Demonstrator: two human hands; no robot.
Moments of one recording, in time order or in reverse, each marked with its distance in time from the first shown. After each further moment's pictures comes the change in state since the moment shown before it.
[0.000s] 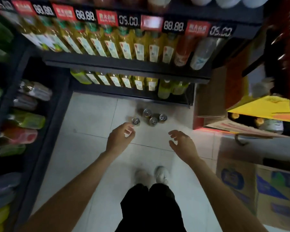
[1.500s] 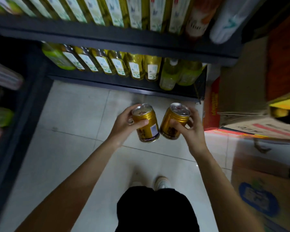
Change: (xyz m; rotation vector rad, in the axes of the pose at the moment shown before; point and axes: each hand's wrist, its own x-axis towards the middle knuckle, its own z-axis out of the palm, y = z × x) left_hand 0.097 -0.051 0.096 -0.692 -0.177 -0.030; right_hand 0.107 0.063 0.071 0.898 0.198 -0.034
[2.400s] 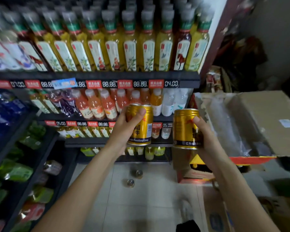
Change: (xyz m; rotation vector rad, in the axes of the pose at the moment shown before) left_hand -0.287 0.538 0.038 -0.073 -0.095 0.336; right_hand -0.240 -0.544 -0.081 0.370 -0.042 -0.131
